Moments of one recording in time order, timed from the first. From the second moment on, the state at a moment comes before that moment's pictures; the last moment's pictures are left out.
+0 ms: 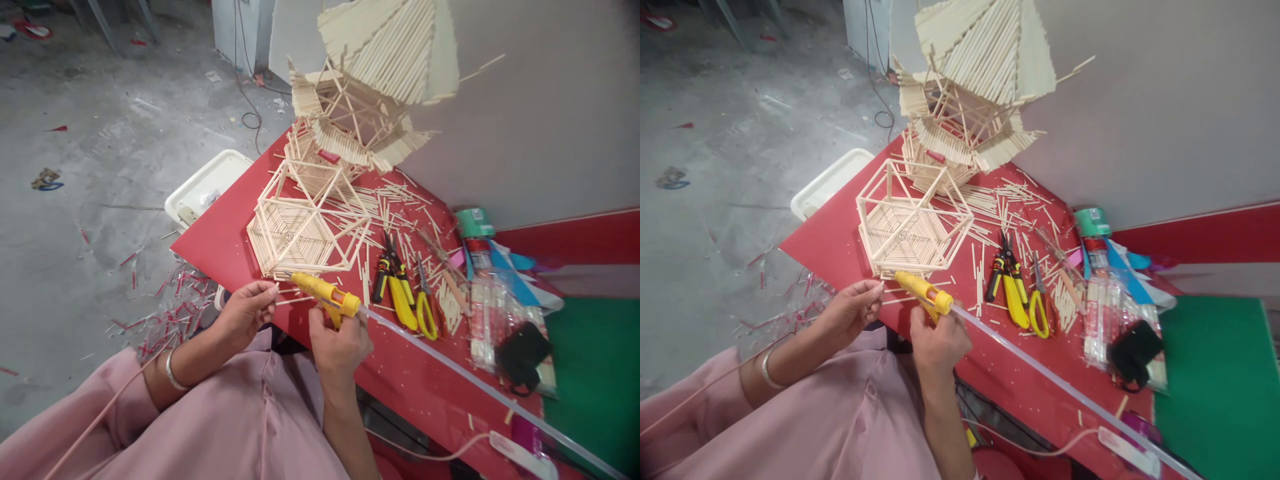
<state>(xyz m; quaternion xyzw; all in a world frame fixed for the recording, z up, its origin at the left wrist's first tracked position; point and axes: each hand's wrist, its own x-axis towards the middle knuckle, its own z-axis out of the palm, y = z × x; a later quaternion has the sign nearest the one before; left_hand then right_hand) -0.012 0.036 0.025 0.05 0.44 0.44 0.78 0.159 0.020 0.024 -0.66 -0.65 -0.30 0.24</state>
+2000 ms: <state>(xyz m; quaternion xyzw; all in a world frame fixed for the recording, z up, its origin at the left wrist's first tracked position) -0.011 0.033 0.029 0.05 0.44 0.45 0.78 0.162 0.007 0.026 -0.65 -0.67 -0.26 0.25</state>
